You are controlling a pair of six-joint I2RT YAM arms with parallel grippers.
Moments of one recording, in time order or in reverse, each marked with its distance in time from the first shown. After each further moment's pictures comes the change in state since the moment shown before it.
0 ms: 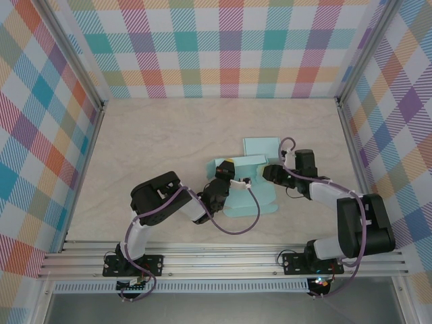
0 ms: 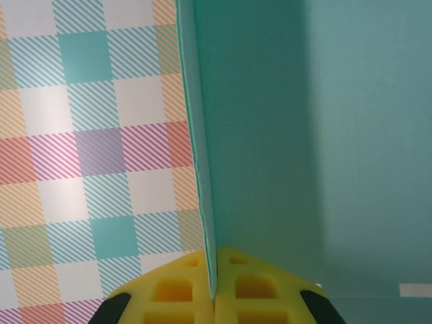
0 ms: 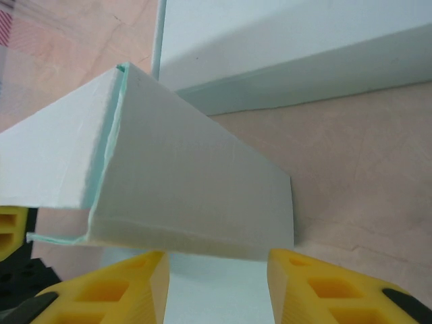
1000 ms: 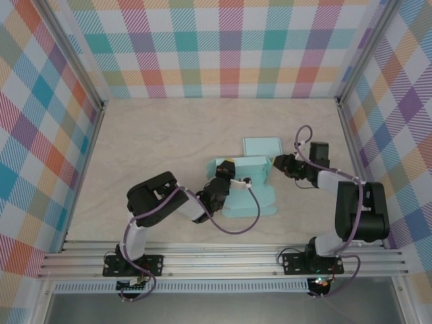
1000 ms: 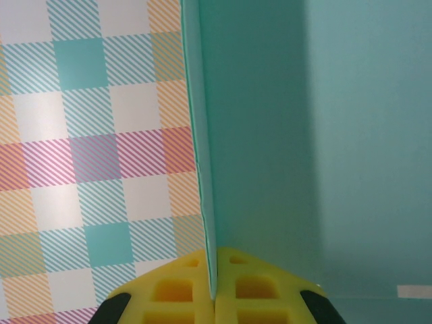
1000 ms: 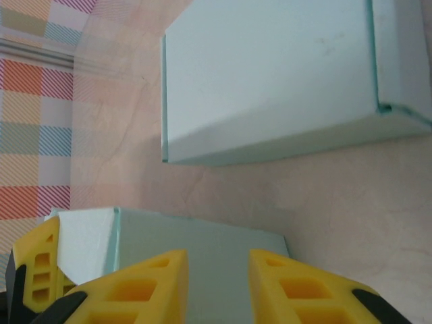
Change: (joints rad) left arm 0.000 -0.035 0.000 -0.066 0.019 -0.027; right arm -0.199 0.105 0.081 0.014 -0.265 0.117
